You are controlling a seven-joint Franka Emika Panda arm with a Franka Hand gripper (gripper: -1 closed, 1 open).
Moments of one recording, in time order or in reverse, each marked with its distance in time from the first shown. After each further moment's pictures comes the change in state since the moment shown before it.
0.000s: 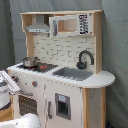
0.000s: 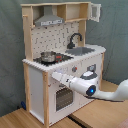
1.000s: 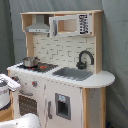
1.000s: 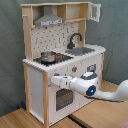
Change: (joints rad) arm 0.002 0.000 0.002 -0.001 0.000 -0.011 -0.335
